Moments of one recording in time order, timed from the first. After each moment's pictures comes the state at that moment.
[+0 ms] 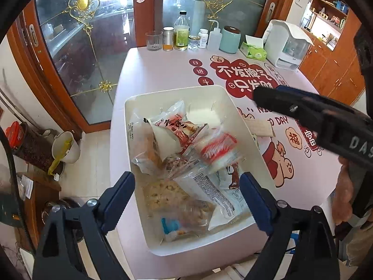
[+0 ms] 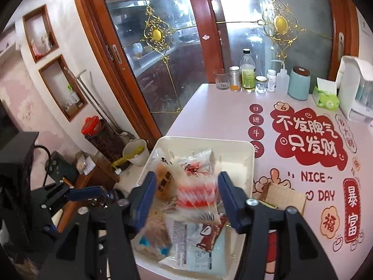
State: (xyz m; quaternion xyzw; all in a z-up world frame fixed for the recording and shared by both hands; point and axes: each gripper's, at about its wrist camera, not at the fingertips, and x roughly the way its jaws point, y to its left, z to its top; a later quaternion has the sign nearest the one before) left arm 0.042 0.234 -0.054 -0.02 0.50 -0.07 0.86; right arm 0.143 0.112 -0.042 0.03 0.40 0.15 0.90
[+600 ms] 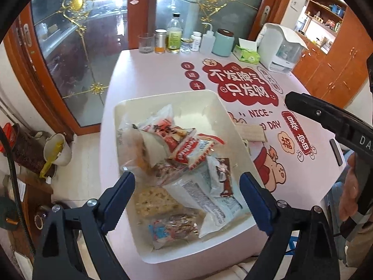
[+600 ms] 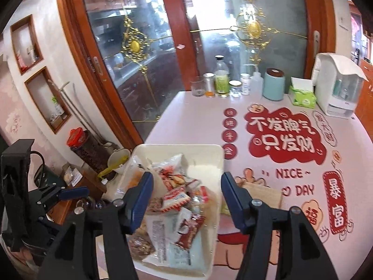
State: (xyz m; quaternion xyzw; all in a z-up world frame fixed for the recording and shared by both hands) left arm 0.049 0.222 -0.056 -0.04 0.49 -0.10 0.87; right arm 0.130 0.072 -0.028 0.03 0.39 0.09 0.92
